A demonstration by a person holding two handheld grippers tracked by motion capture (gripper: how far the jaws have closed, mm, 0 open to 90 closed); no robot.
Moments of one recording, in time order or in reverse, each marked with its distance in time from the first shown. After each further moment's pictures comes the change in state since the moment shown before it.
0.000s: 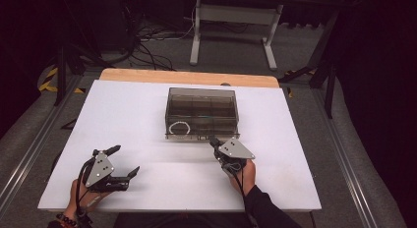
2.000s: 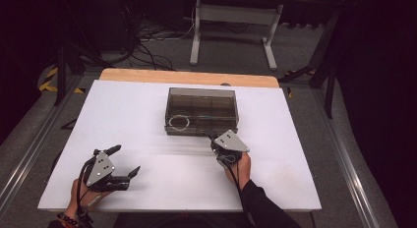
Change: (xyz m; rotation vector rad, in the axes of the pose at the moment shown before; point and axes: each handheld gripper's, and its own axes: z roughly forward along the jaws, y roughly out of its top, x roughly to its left) left arm 0.000 0.000 0.002 0.007 0.000 -0.005; right arm -0.003 0.009 0.020 -0.013 -0.057 0.020
